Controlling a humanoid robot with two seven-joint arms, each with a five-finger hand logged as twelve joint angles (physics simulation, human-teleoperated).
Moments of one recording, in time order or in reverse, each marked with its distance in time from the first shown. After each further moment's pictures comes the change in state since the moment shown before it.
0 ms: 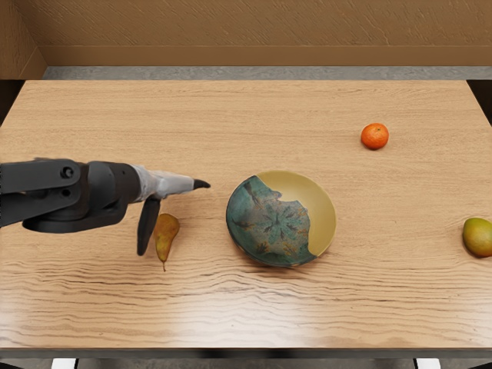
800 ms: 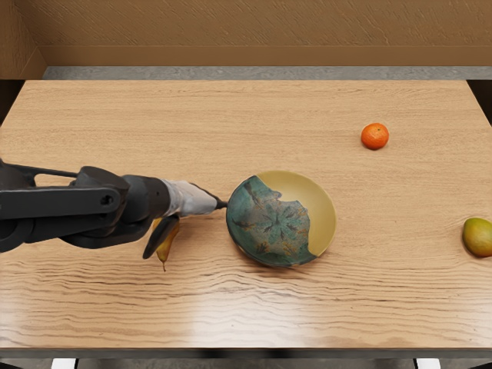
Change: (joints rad) left arm -0.031 -0.128 0.051 0.006 0.171 -0.132 0.005; right arm 0.002 0.000 0.000 0.000 0.000 0.000 0.000
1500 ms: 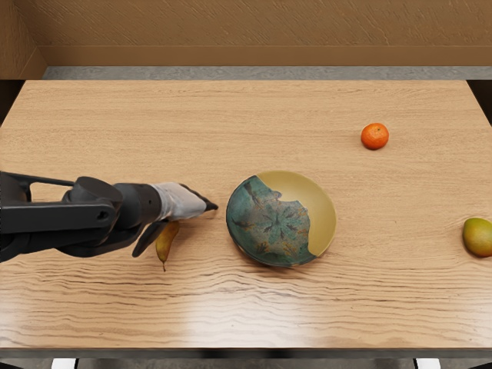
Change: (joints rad) left arm 0.036 0.018 0.036 0.003 0.112 0.014 -0.005; right arm 0.015 0.000 -0.002 0.000 0.000 0.000 0.000
